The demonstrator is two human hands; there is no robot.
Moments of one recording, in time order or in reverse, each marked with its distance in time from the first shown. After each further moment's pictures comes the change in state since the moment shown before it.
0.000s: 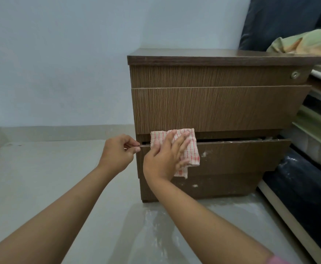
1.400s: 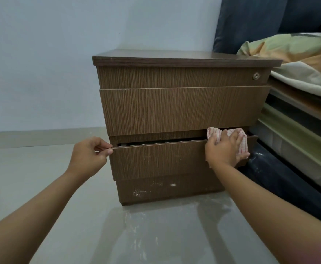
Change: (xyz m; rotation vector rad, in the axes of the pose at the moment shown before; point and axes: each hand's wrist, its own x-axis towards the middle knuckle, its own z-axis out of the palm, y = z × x) left_hand -0.005 0.005 0.002 0.032 0.050 0.016; right_hand 0.127 0.130 -0.143 -0.387 0.134 0.123
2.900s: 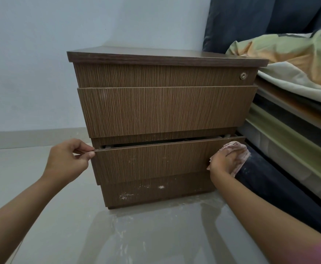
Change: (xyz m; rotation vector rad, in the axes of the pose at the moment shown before) left_hand 0.000 0.000 0.005 0.001 0.045 -0.014; right_hand 0.022 0.052 0.016 0.599 0.018 0.498
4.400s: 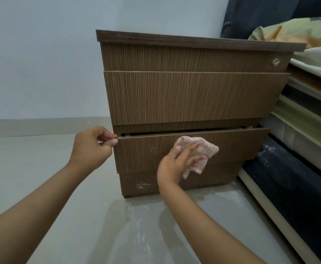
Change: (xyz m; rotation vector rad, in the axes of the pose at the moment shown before) left_hand 0.000 0.001 -0.003 -0.061 -0.030 -0.009; right_hand -0.188 0.001 0.097 0.145 -0.161 -0.162
